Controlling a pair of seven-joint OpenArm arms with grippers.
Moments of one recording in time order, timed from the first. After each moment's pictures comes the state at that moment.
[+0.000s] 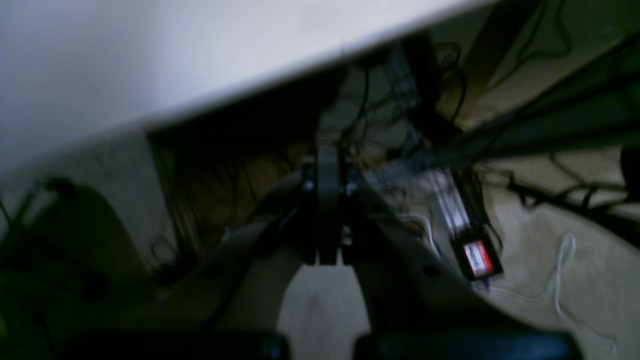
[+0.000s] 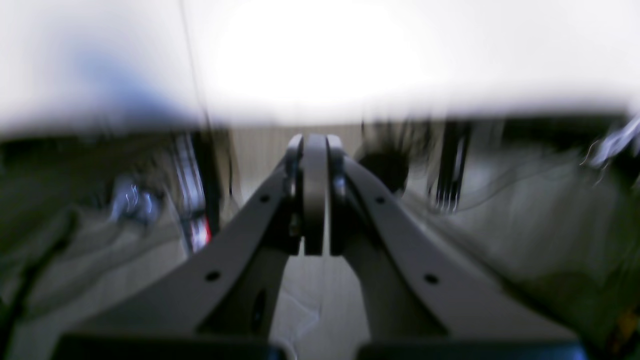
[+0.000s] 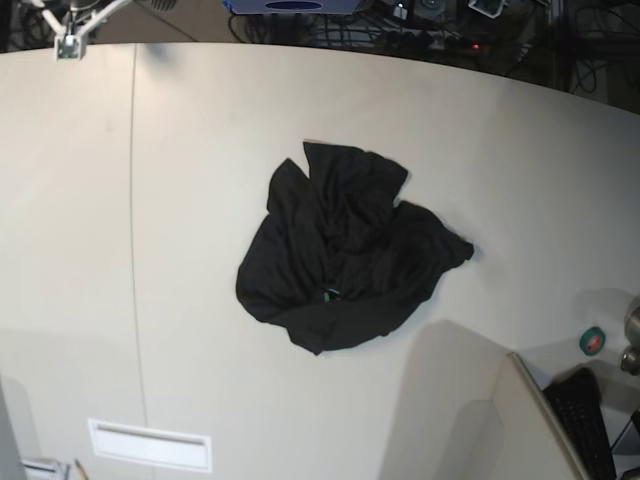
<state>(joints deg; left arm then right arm) 59.4 -21.6 1.2 93.6 -0.1 -1.3 -9.8 -52.0 1.4 13.3 103.9 -1.8 0.0 -24.2</state>
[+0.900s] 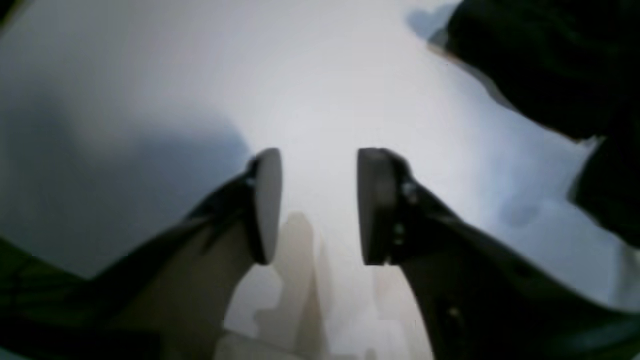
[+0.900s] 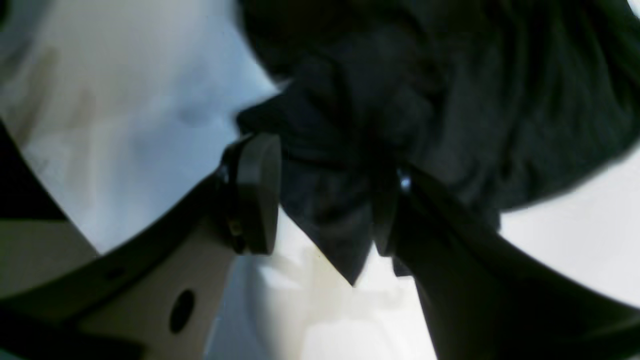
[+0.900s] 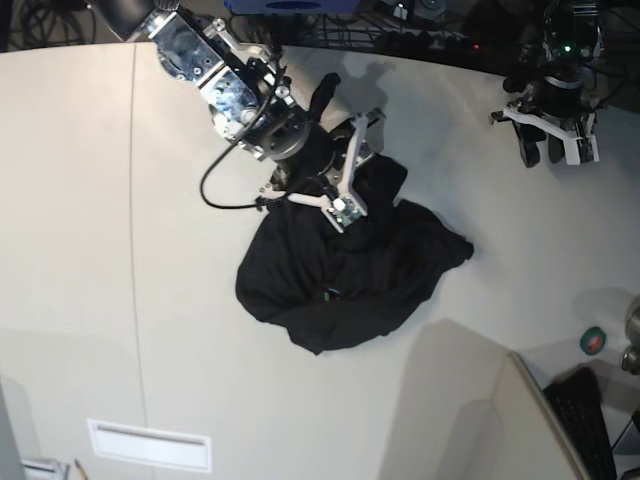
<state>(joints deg) 34.2 -16.2 -18.2 94.5 -22.2 -1.9 13.0 -4.1 4.2 -44.1 90.1 5.3 -3.3 -34.1</state>
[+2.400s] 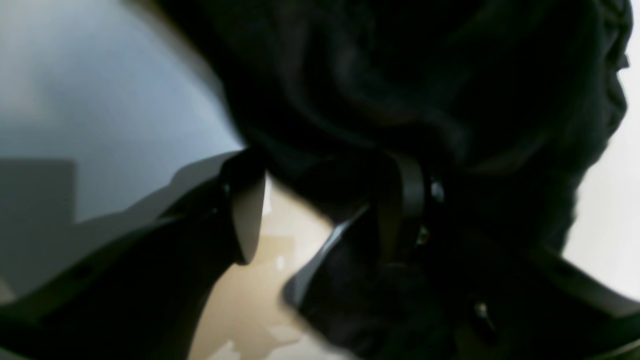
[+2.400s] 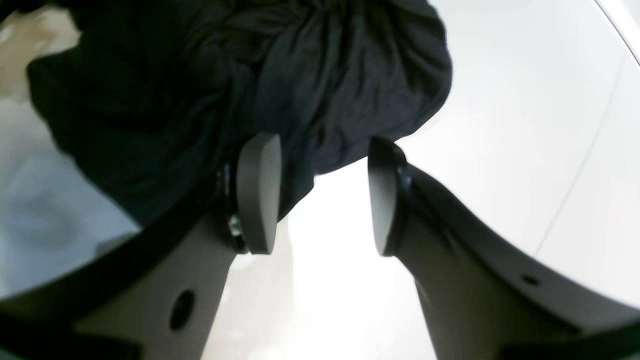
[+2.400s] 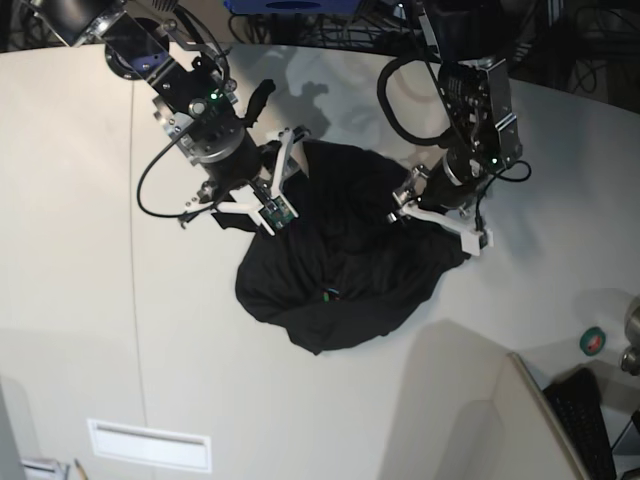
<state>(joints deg) 1.3 2.7 -21.3 70.0 -22.0 -13.4 35.6 -5.6 15.3 -41.4 92.9 -3.9 -8.1 -28.6</state>
